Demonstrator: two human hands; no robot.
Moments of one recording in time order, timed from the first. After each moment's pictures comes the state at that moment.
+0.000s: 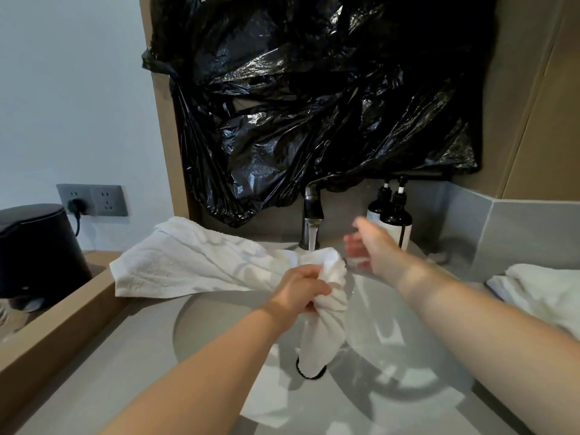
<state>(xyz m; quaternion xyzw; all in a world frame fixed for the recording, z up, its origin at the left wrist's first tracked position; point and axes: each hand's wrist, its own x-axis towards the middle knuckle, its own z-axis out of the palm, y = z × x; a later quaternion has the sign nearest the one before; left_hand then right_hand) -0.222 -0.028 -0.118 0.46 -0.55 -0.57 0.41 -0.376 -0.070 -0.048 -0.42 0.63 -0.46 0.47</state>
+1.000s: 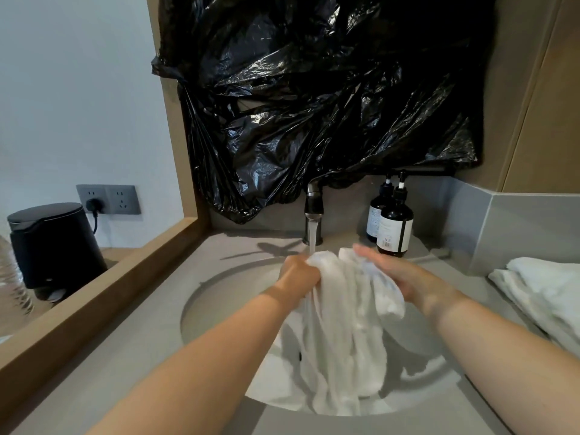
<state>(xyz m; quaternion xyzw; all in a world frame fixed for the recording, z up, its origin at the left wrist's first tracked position) -0.233 -0.030 -0.101 0.61 -0.56 -0.41 0.39 -0.416 -0.035 -0.090 -0.51 0.46 -0.38 0.63</state>
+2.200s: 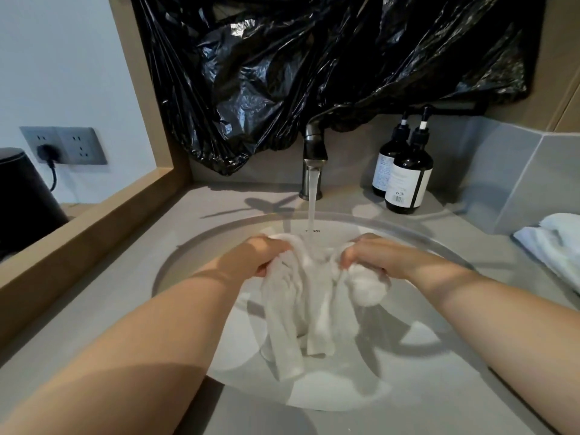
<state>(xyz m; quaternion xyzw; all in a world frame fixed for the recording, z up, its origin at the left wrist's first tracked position) -0.179 -0.069 -0.144 0.67 -0.51 -0.48 0.26 -0.401 -0.071 -0.146 -0.65 0.63 -0.17 0.40</state>
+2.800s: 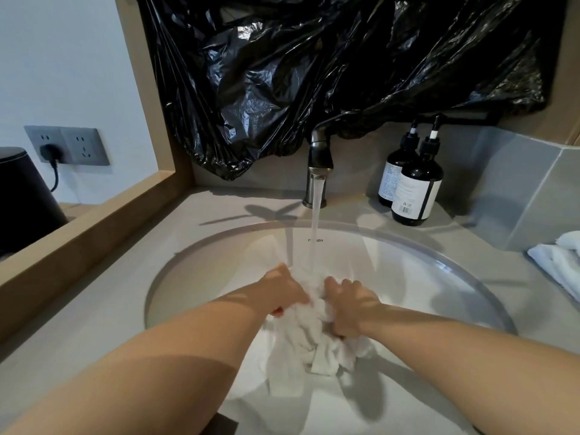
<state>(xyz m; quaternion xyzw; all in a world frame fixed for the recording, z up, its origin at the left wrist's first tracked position) -0.204 -0.067 -0.190 0.69 -0.58 -0.40 0.15 -0.353 -0.045 -0.199 -0.76 0.63 0.10 0.08</state>
